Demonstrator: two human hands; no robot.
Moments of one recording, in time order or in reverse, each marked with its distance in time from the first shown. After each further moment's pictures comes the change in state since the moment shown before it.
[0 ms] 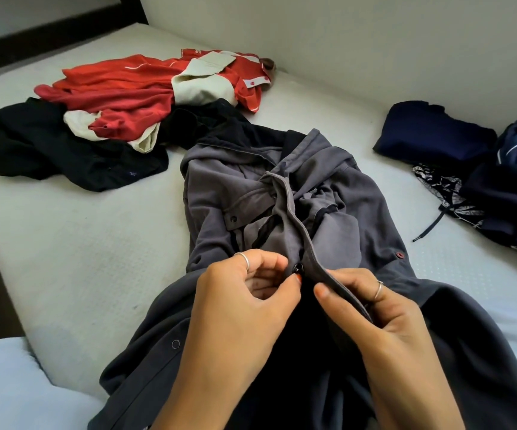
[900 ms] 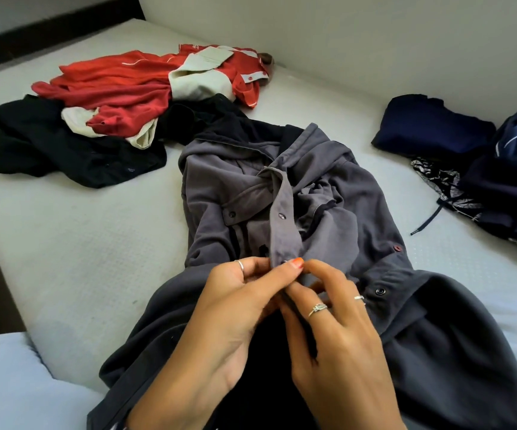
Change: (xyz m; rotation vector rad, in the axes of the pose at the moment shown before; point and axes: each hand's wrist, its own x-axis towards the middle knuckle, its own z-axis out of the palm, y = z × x) left_hand 0.007 -0.002 0.006 -0.562 -0.200 -0.440; right_hand -0.008 0.035 0.021 -1.002 0.165 -0.704
